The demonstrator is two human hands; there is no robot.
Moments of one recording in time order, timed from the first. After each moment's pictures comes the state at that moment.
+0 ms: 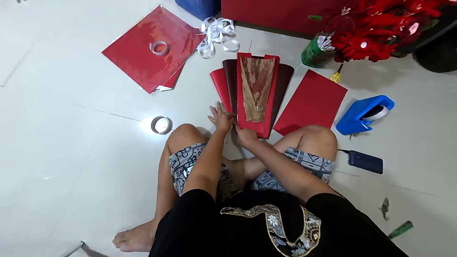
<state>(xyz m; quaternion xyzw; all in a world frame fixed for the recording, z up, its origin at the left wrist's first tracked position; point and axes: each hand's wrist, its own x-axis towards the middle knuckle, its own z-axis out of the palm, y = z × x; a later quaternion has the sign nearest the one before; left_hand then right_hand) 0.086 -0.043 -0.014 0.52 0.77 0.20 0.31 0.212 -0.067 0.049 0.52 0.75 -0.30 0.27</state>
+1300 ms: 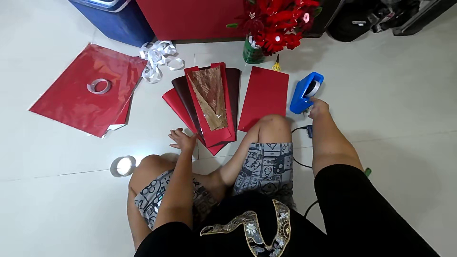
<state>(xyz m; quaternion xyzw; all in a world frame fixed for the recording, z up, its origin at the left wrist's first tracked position) 0.091 -0.048 -0.013 0.43 0.84 0.21 0.26 0.623 0.013 0.080 0.81 0.05 -0.33 -0.48</state>
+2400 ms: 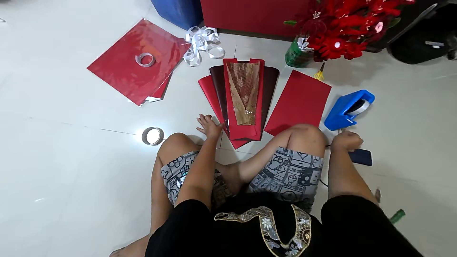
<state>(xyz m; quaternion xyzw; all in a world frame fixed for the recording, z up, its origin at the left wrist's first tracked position) 0.088 -0.043 -0.007 0.41 0.84 0.18 0.31 0.574 -0.031 0.051 0.93 0.26 -0.09 -0.24</state>
